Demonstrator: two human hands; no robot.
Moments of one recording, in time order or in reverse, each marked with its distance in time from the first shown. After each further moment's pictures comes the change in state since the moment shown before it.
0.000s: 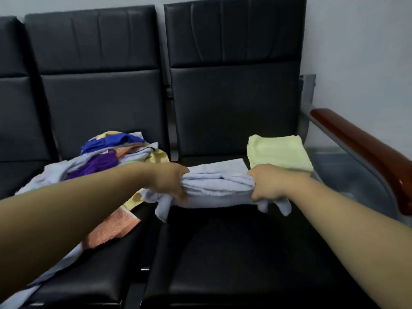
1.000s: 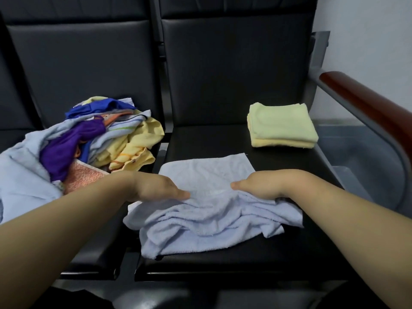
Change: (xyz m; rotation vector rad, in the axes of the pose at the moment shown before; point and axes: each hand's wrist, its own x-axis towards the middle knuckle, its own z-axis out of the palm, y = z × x) left_hand -0.004 -0.026 0.094 -0.516 -0.337 -0.086; right_hand 0.000 0.000 0.066 0.205 -0.328 0.171
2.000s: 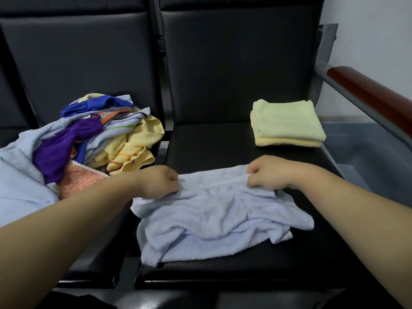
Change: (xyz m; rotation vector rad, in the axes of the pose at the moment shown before) left_hand 0.017 -0.001 -0.010 0.300 0.343 0.012; right_hand 0.028 0.014 -0.018 0.131 0.161 -0.139
